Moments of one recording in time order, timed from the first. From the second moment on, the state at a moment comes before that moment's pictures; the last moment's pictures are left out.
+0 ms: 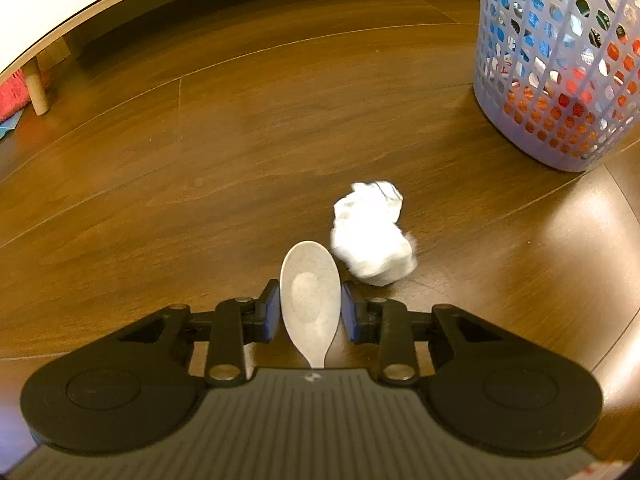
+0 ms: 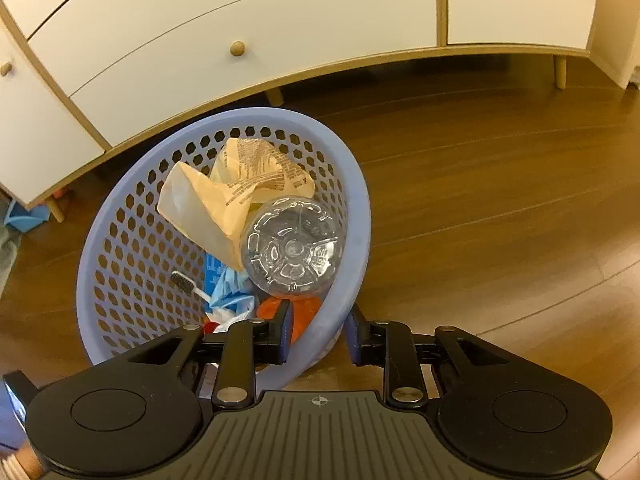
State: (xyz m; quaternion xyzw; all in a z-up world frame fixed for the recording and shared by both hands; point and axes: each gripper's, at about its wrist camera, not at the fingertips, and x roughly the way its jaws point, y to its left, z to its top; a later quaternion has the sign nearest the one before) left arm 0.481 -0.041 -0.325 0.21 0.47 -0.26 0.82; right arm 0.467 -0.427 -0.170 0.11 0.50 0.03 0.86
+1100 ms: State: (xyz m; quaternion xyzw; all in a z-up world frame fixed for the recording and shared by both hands) left arm 0.452 -0.049 -0.220 0.22 0.40 -0.29 0.84; right arm 0.459 -0.429 -0.157 0.14 0.50 0.02 0.85
